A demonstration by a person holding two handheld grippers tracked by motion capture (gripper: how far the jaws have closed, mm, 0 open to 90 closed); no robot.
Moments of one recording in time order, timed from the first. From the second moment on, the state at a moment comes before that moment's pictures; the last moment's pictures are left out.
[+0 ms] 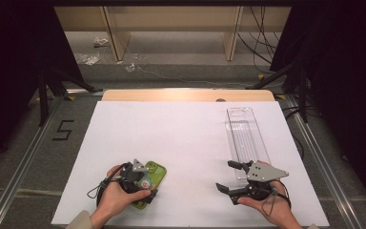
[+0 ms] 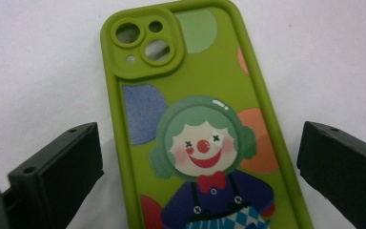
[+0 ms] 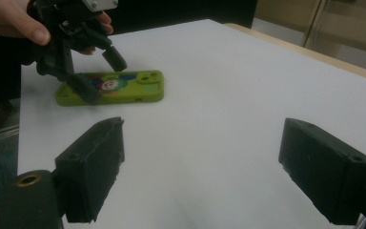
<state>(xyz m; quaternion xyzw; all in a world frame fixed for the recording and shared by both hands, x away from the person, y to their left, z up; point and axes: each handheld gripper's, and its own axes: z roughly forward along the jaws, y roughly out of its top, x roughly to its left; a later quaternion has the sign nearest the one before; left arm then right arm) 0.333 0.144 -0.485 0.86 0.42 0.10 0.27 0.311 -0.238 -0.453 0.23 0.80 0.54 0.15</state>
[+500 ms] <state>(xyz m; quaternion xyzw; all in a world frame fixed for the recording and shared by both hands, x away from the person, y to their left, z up) 0.340 0.141 -0.488 0.86 0.42 0.10 0.26 0.311 -0.238 -0.453 0.23 0.80 0.54 0.15</state>
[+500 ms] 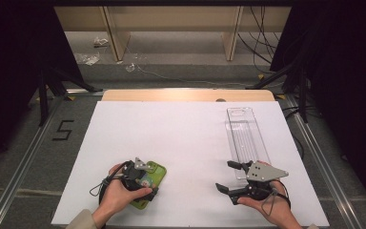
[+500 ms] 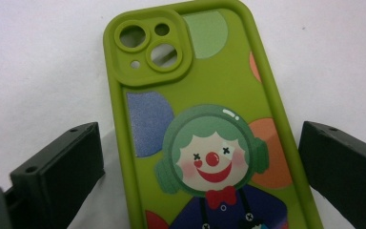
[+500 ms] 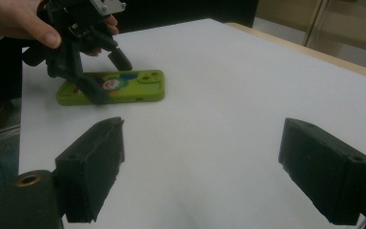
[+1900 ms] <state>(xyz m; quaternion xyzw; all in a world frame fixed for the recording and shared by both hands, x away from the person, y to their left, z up) 0.340 0.136 -0.486 0.86 0.43 0.10 0.25 0.311 -0.237 -0.454 0.23 0.80 0.53 0.15</state>
